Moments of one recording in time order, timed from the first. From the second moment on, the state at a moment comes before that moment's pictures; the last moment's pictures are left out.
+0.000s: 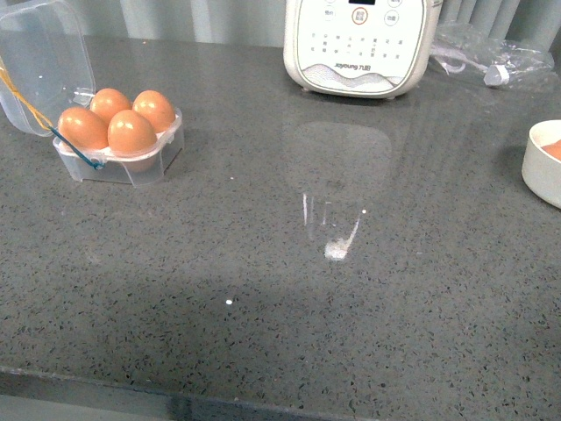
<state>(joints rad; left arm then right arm) 0.00 0.00 0.03 0.00 0.00 0.00 0.00 0.00 0.01 0.01 0.00 -0.01</state>
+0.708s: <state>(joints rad) 0.00 0.00 0.03 0.00 0.00 0.00 0.00 0.00 0.01 0.00 0.00 -0.01</state>
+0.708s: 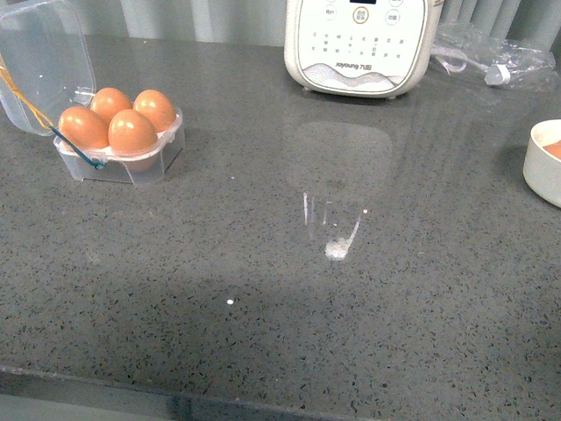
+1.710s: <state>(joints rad) 0.03 0.23 0.13 -0.25 -0.17 -0.04 0.00 0.00 0.01 0.00 0.00 -0.01</state>
